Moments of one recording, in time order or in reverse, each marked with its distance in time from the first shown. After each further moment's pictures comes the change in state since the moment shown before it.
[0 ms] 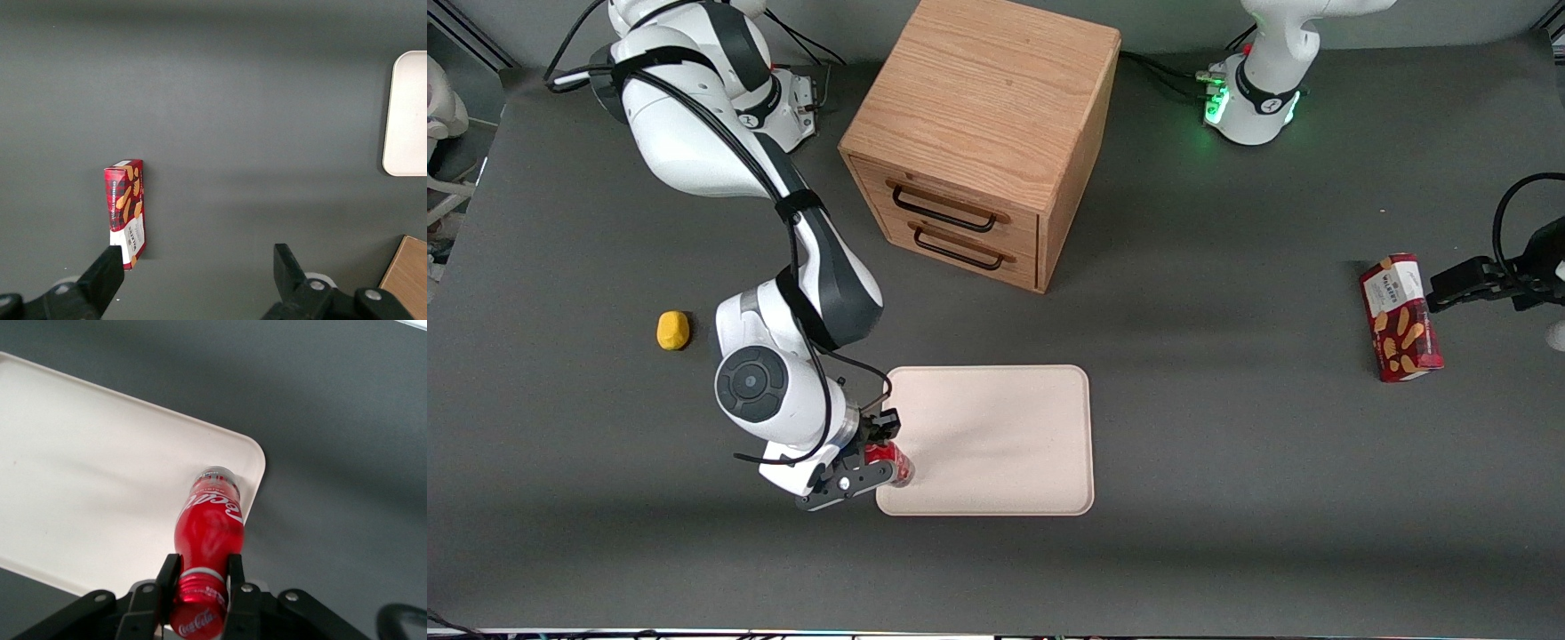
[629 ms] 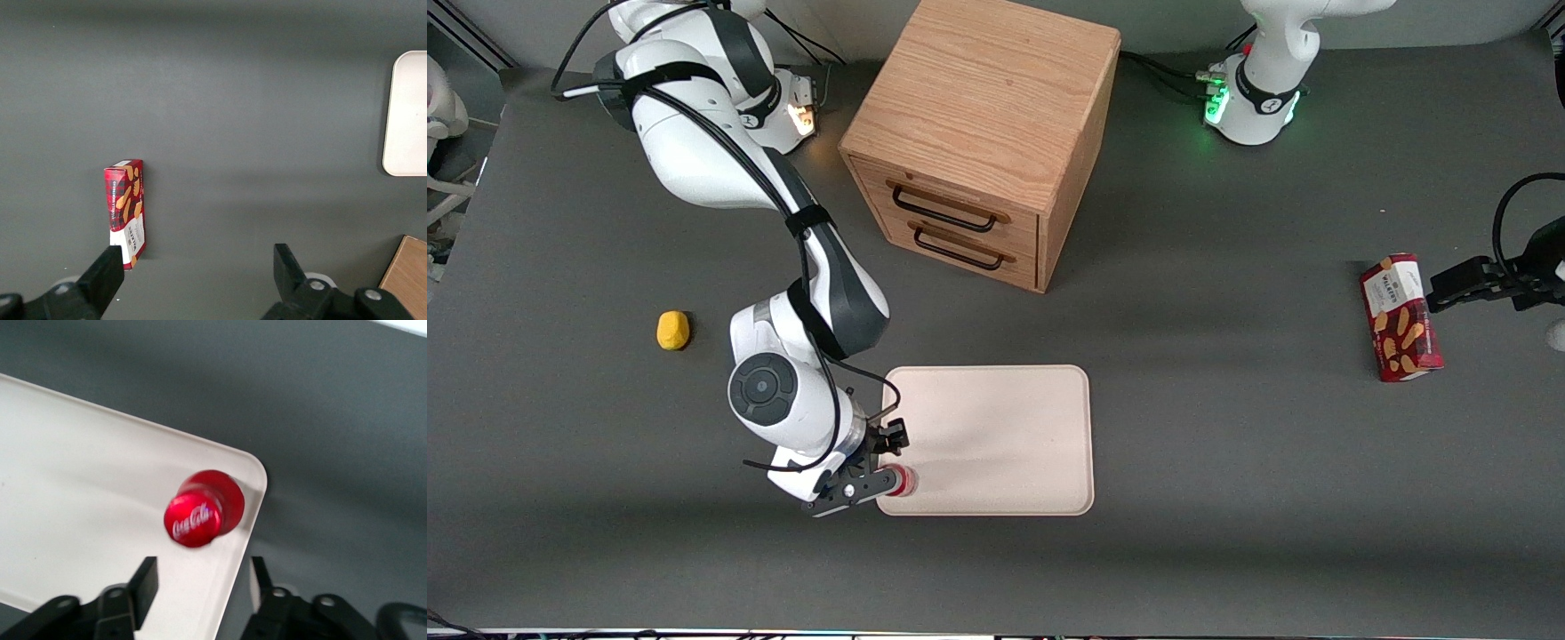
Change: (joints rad) arm 0.000 0.020 0.000 -0.026 0.000 0.095 0.015
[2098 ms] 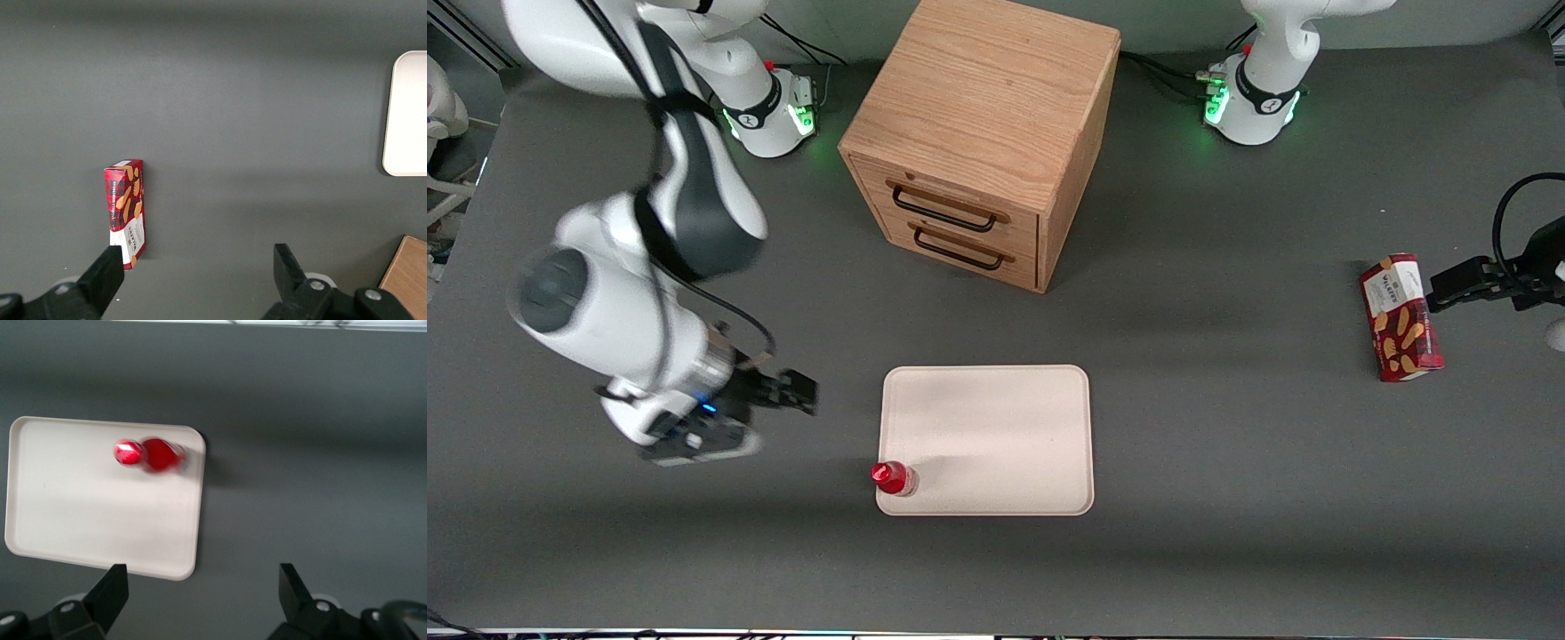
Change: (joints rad) arm -0.047 -0.563 -0.128 -0.514 0.112 -0.053 0.078
